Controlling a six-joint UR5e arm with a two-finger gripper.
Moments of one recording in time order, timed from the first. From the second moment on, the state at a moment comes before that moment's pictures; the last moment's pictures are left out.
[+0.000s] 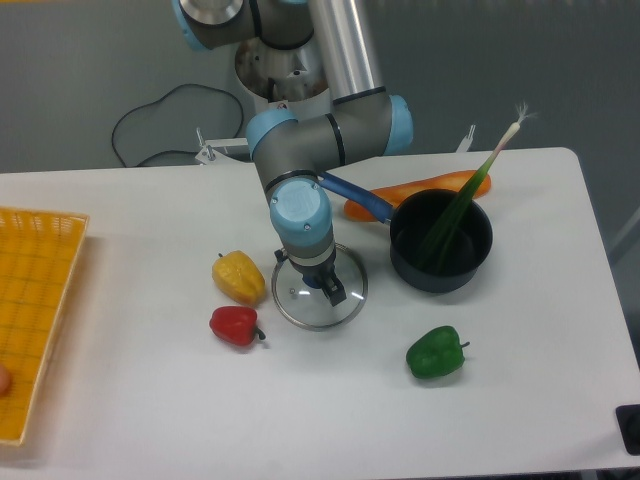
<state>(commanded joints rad) 2.38 -1.95 -1.86 -1.04 1.66 1.35</state>
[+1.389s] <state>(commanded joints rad) 2.38 -1.94 -1.77 -1.11 1.65 1.34</state>
